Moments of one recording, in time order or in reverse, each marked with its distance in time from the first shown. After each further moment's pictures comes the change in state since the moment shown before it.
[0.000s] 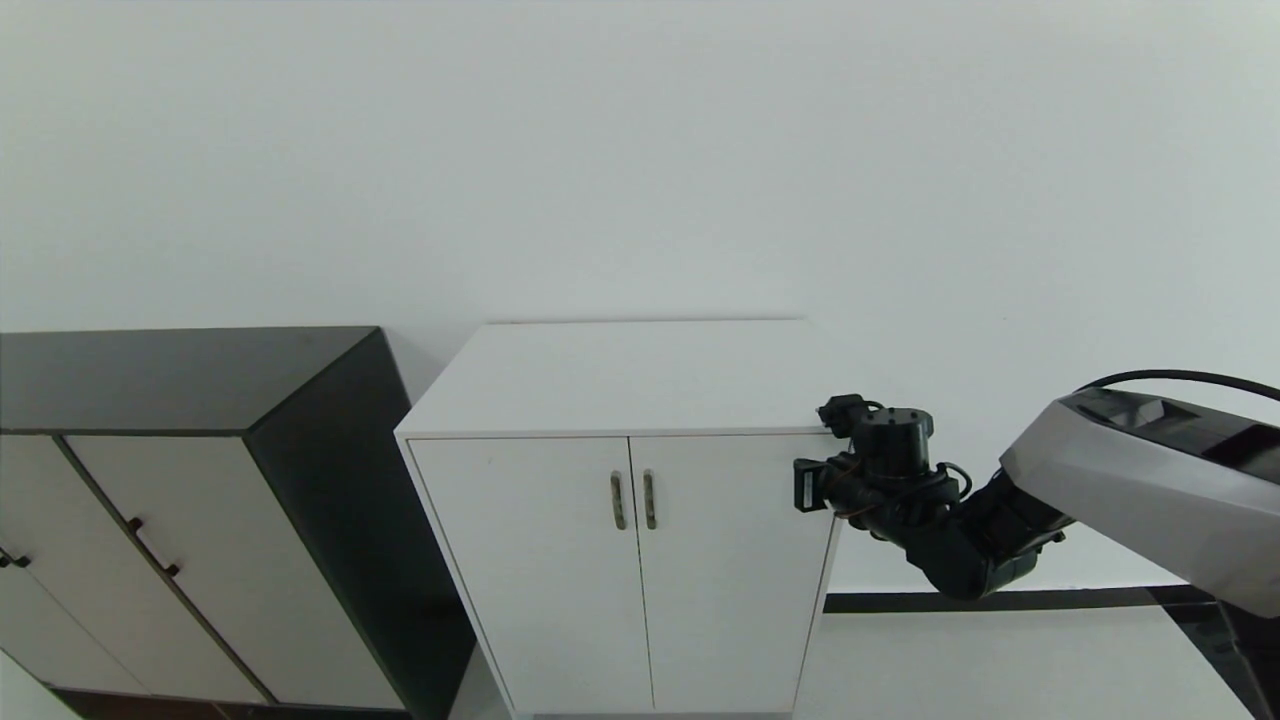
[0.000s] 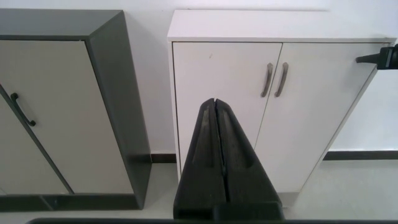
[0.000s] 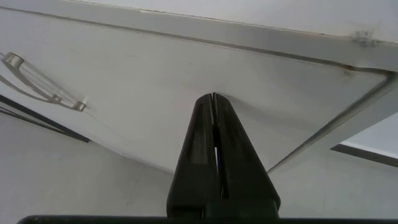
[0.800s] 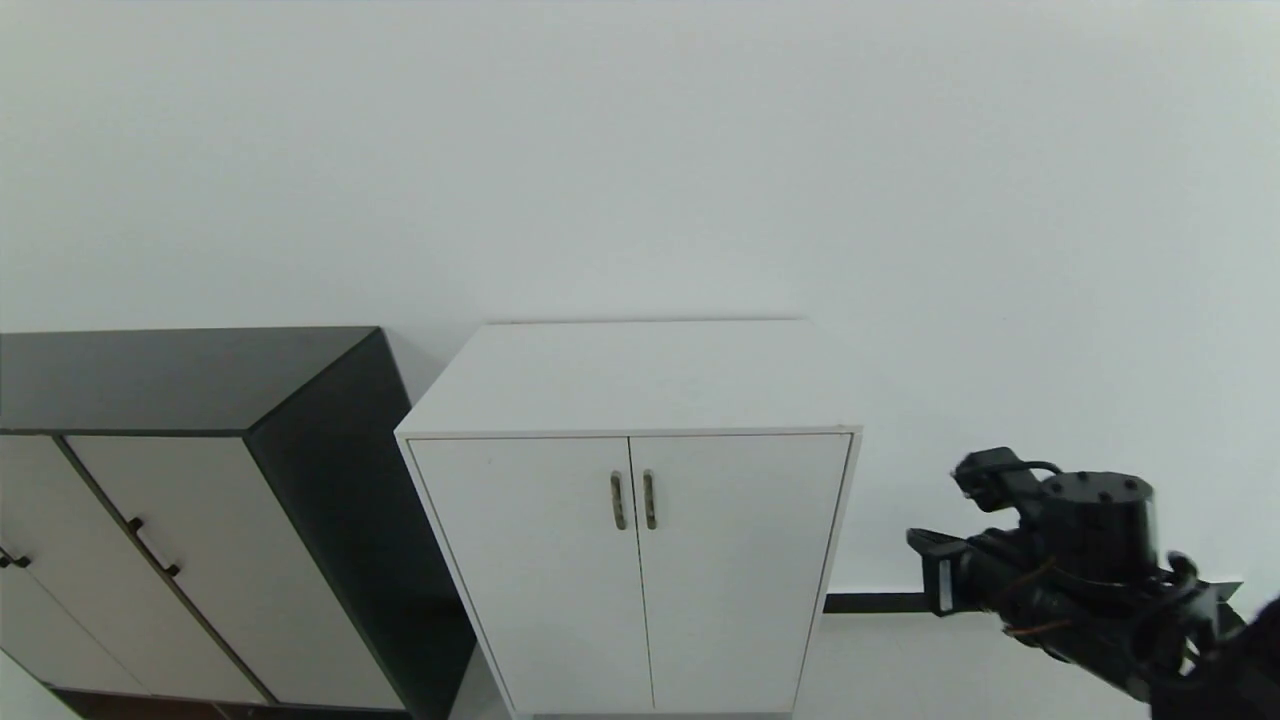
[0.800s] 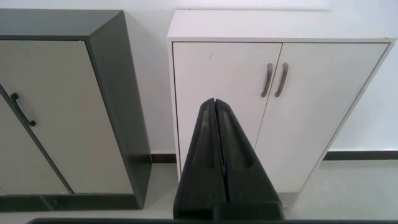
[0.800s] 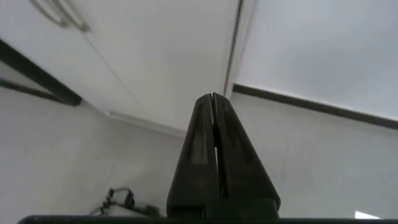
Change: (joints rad) left arm 0.000 0.000 0.000 0.000 0.000 -0.001; right arm -0.001 -0.513 0.763 -0.152 -0.082 -0.043
